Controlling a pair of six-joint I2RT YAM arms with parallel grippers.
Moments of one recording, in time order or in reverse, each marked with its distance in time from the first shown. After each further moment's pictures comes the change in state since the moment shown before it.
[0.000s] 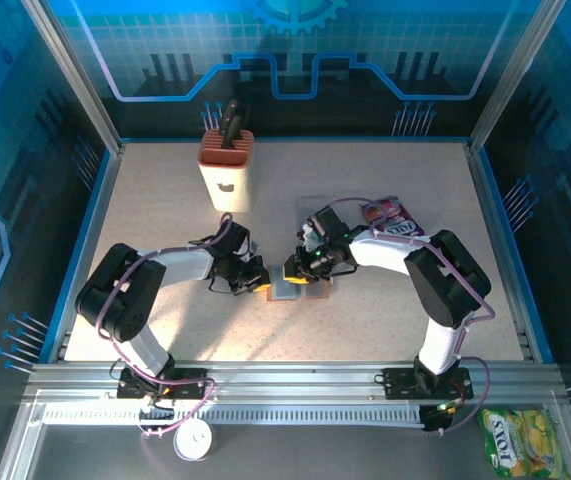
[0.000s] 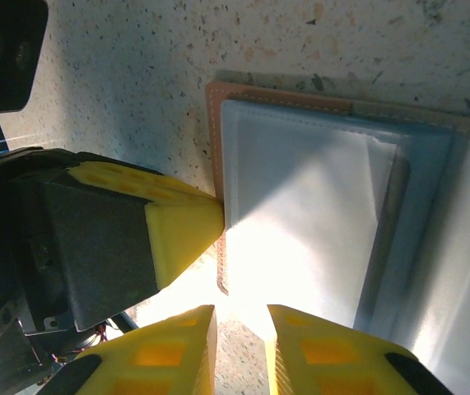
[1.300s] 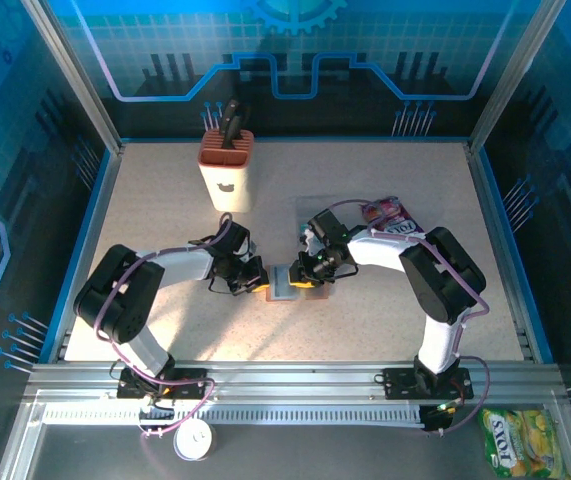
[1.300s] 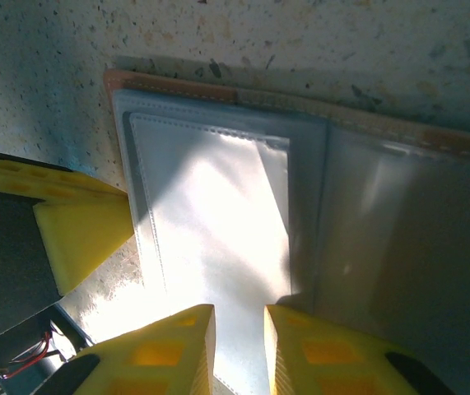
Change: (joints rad) left arm -0.002 -0.013 0.003 -0.032 -0.031 0.002; right arm -0.008 0.035 0.007 -0.076 0.058 -0.086
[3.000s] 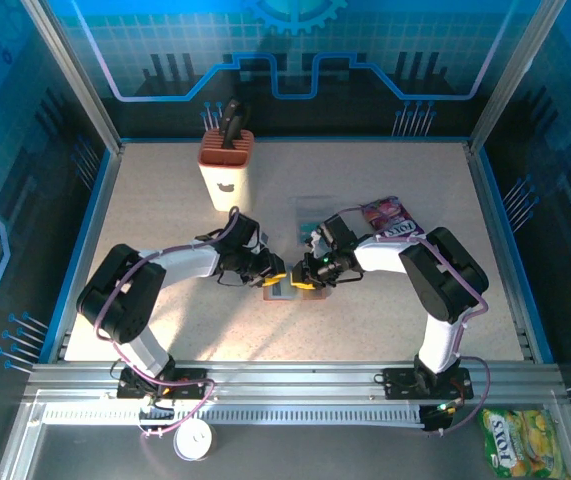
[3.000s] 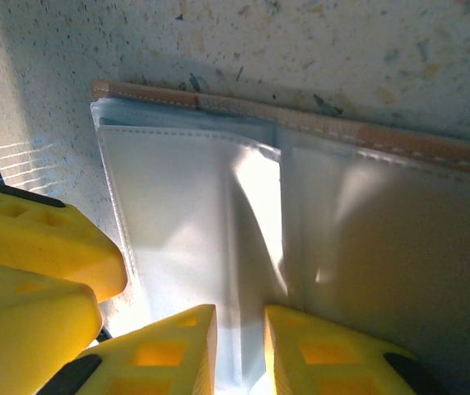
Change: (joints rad) left arm -0.055 0.012 0.077 0.058 0.069 -0.110; right arm -0.037 -0.003 -0.116 0.207 -0.085 0.077
